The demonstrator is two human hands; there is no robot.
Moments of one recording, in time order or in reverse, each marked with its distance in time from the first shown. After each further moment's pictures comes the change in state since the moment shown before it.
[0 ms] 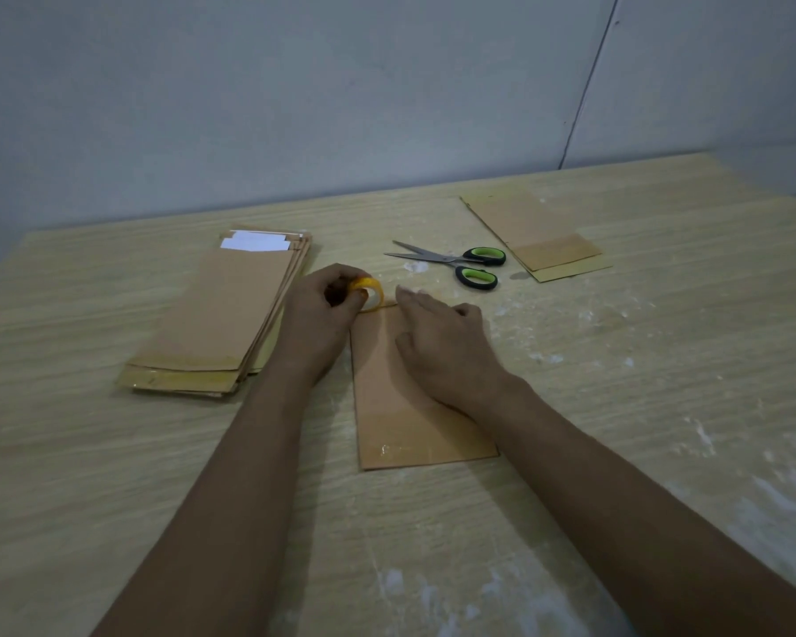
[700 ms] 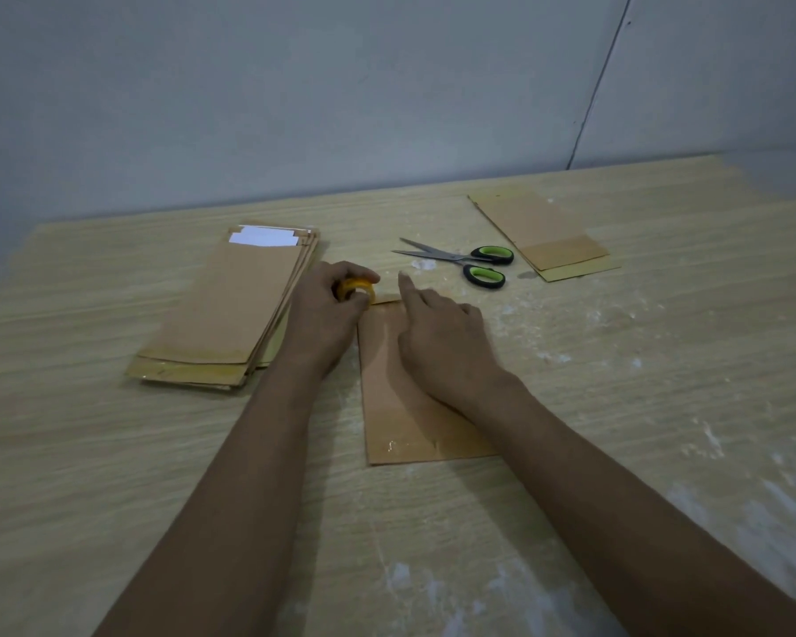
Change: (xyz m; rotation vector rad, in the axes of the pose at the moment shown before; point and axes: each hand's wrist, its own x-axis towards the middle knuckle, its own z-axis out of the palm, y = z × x) left_hand 0.001 -0.006 -0.003 0.064 -0.020 -0.023; right_hand 0.001 -0.015 0.001 -0.034 -0.024 0.074
